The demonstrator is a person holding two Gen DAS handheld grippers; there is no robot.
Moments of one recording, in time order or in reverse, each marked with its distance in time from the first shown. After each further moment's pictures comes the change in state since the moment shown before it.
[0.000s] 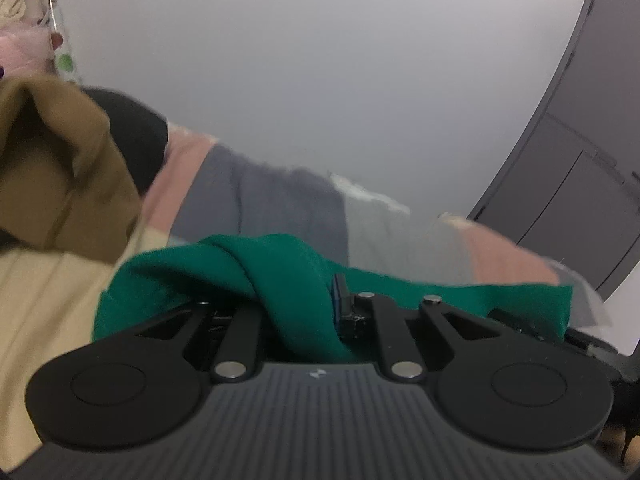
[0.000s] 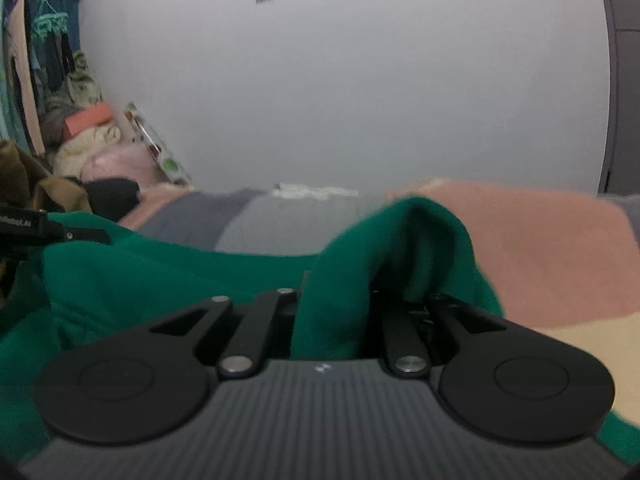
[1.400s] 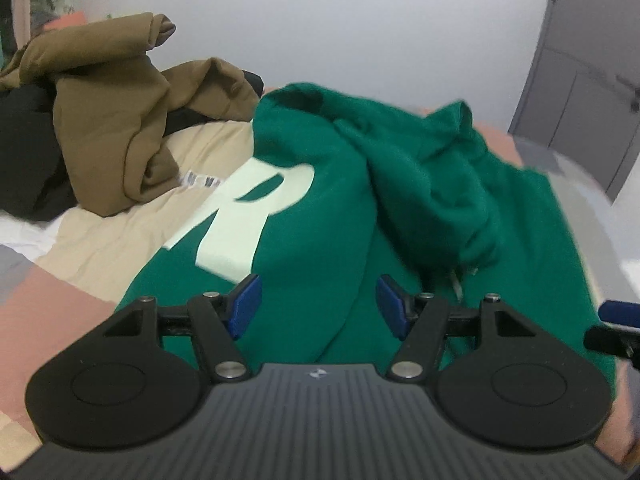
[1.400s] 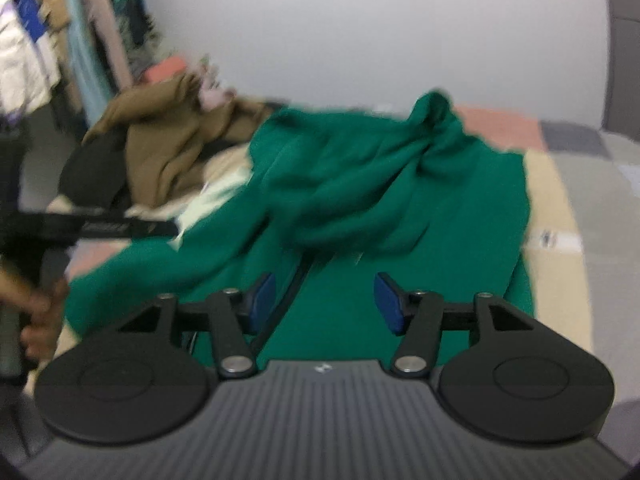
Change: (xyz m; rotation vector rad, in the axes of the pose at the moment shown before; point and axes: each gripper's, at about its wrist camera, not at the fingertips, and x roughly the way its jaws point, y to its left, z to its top) left arm -0.358 -0.106 -0.217 0.155 0.043 0.241; right arm -0.362 0.094 -0.110 -0.031 0.182 0.130
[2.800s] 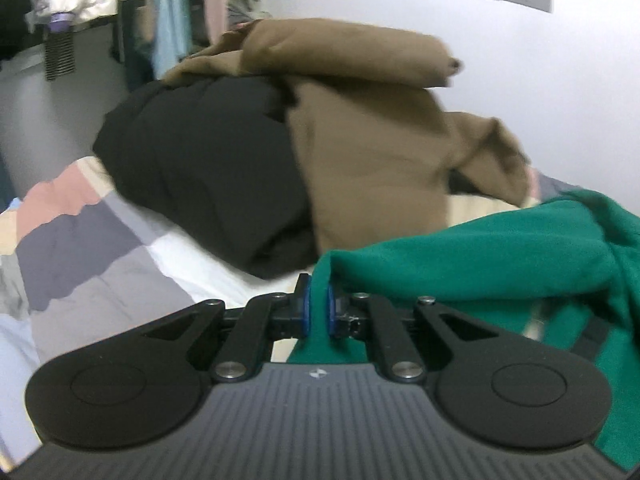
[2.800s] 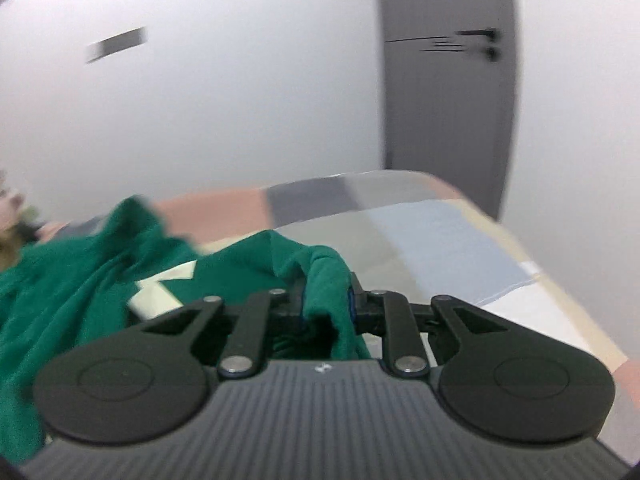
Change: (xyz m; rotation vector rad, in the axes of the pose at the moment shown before) left arm 0.058 0.199 0.046 -0.301 -0.125 0.521; right arm -0.026 -0.196 0.047 0.293 -0.250 -0.669
